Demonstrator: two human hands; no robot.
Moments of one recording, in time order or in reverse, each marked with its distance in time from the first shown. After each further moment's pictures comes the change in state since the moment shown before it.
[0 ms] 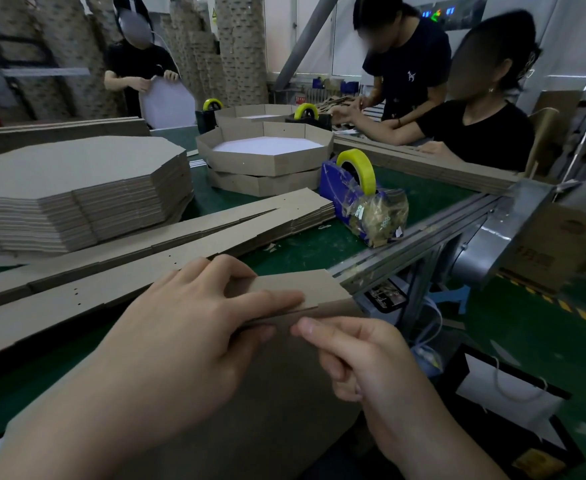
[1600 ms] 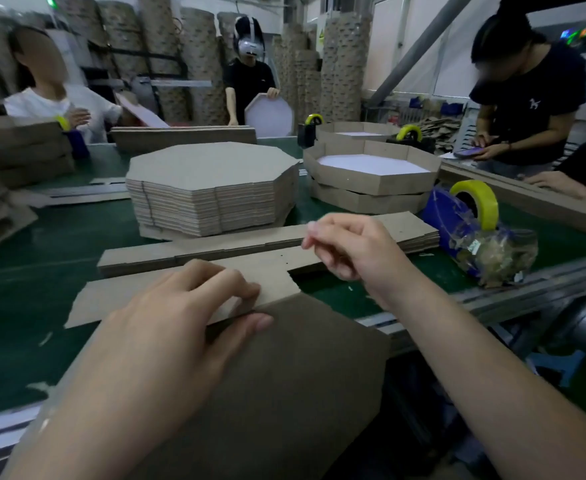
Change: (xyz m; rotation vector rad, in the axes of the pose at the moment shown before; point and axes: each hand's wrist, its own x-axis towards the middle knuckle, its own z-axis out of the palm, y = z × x) left_hand -0.079 -0.063 -0.014 -0.038 0.399 -0.344; right_hand 0.113 -0.056 0.082 -0.310 -0.480 -0.421
